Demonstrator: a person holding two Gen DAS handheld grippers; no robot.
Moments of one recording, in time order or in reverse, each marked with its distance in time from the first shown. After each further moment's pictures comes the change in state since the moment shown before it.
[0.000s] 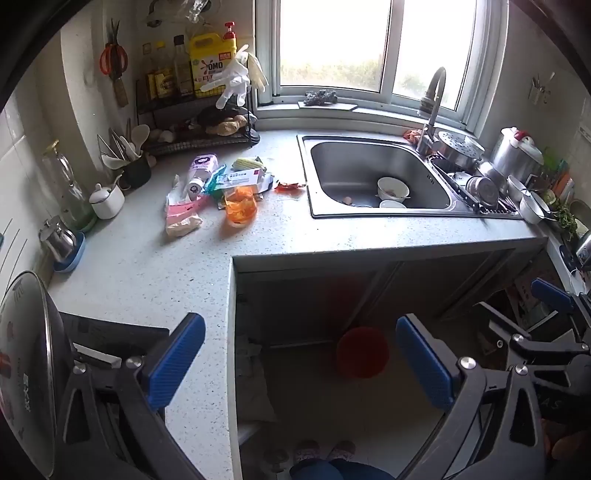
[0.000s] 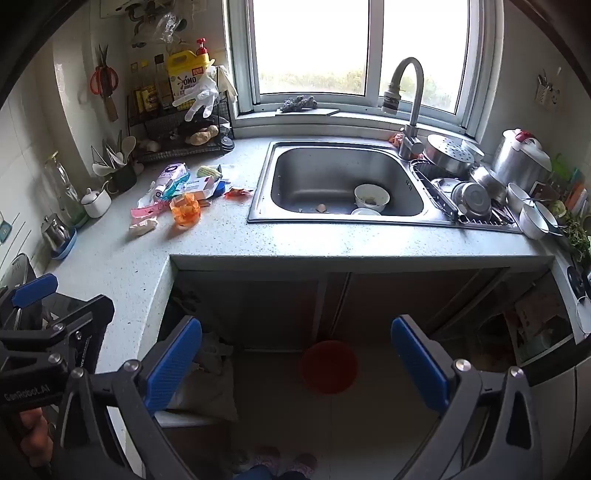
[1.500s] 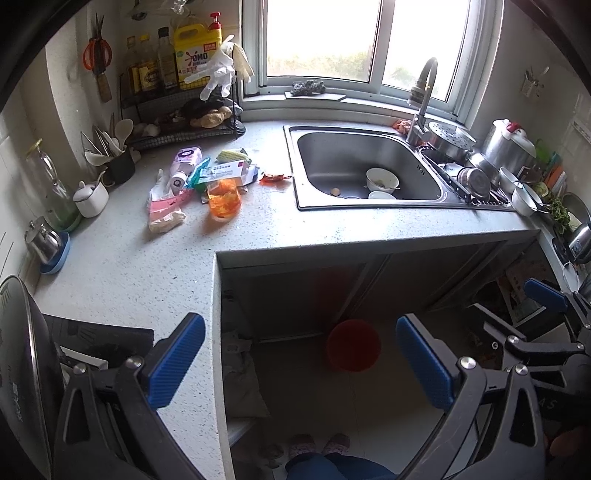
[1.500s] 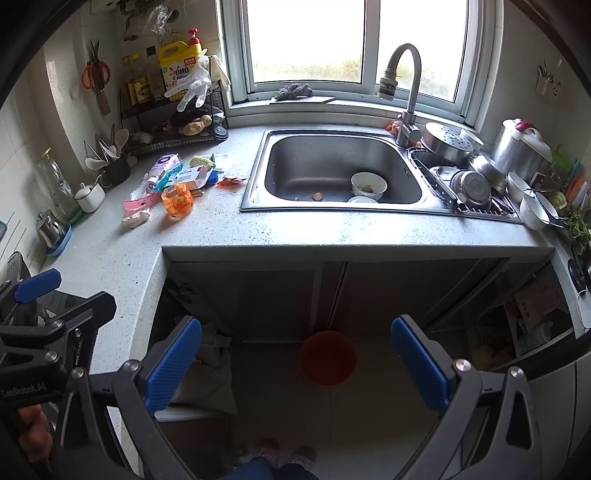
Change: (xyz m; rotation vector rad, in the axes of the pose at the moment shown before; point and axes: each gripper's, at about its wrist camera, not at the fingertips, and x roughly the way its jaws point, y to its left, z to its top) left arm 0.014 -0.006 0.005 0.019 0.021 -0.041; right arm 0.009 -0.005 -0.001 0.014 0.031 -0.010
